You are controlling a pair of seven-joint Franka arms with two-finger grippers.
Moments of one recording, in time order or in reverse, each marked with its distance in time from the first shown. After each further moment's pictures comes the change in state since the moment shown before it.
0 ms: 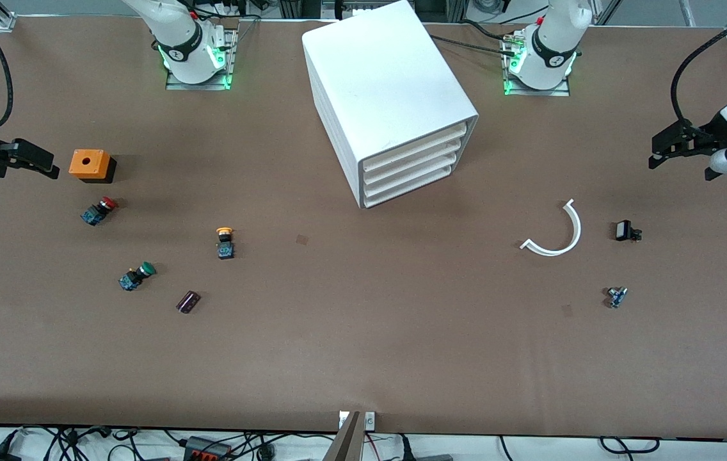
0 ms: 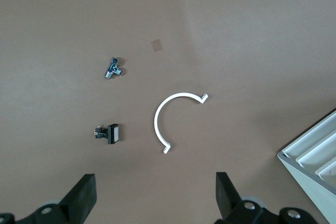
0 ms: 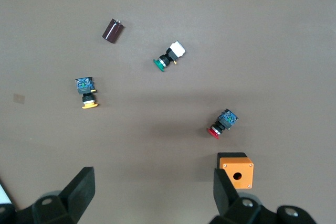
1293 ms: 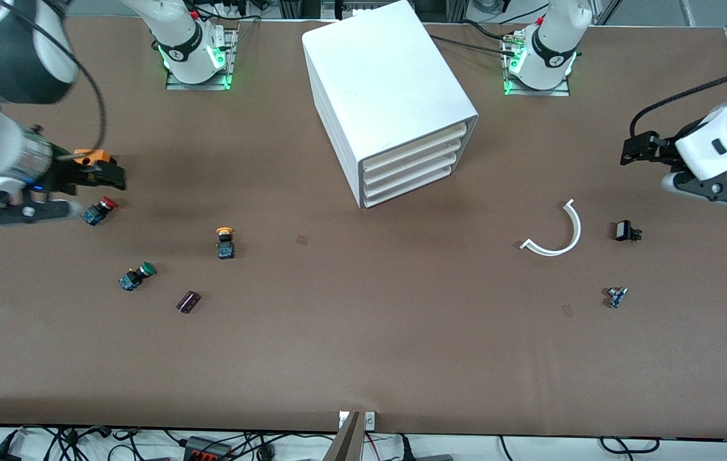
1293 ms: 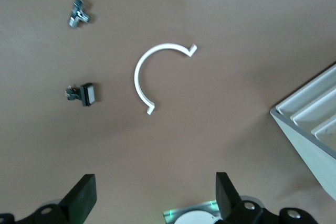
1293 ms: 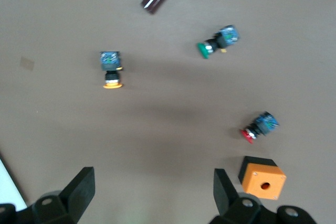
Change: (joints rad) left arm -0.022 0.125 -0.008 0.039 -0.008 -0.194 0.006; right arm 0.177 0.141 0.010 -0.021 0.002 0.011 -0.003
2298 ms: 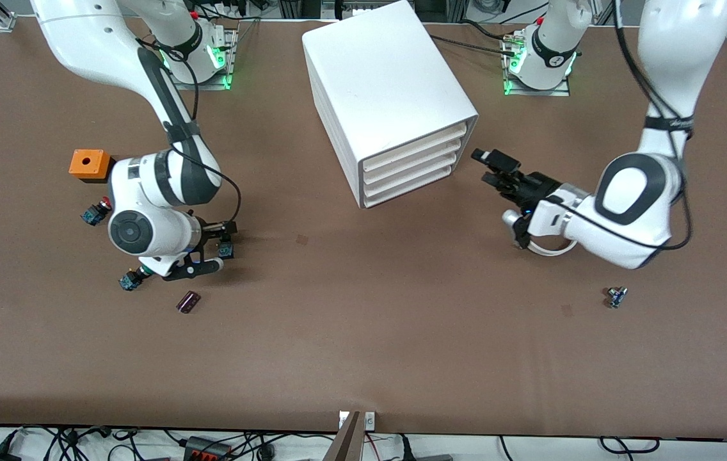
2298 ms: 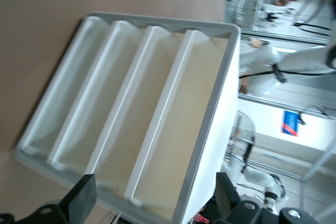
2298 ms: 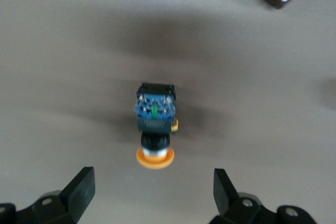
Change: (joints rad) left arm -0.066 0.451 -0.084 0.038 -0.881 -0.184 0.362; right arm 0.135 0.402 0.002 -0.048 0.090 0.364 0.051
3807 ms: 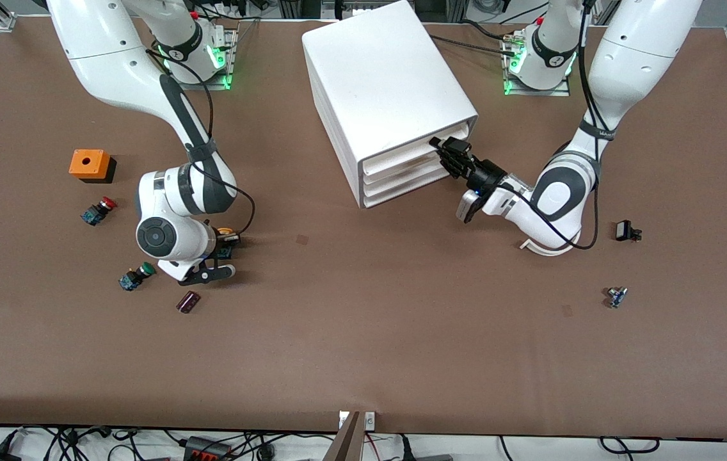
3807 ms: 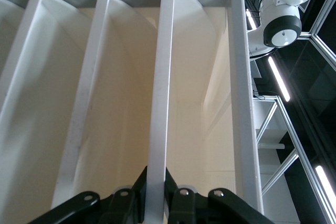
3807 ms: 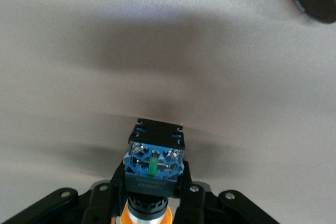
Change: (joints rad) left arm -0.012 0.050 -0.064 -0.269 -0.208 0.062 0.338; right arm 0.007 0.080 -0.001 -0.010 0.000 0.137 0.007
